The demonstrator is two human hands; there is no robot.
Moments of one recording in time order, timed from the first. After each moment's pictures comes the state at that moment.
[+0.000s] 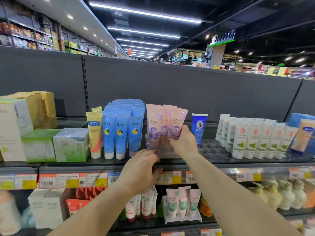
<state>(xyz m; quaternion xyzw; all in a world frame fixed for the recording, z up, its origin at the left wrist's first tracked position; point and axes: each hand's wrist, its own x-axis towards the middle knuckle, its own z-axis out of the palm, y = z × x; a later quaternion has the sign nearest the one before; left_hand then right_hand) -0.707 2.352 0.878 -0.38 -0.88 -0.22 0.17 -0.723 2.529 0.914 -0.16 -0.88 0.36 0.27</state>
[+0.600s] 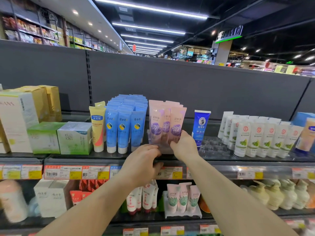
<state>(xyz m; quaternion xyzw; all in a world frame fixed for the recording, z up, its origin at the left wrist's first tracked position) -0.703 2.353 0.882 -0.36 -0.89 -0.22 0.15 -0.717 2.524 0.898 -0.19 -0.90 0.33 0.20</state>
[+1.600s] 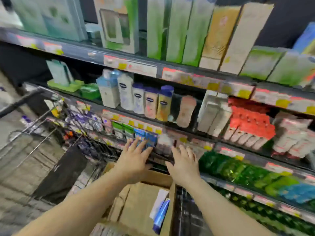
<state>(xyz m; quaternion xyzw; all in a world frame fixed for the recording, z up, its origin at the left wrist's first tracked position) -0.601 1.815 0.671 -0.11 -0.99 -0.02 -0.06 -0.613 2.003 0.670 0.06 -0.98 0.13 -0.10</state>
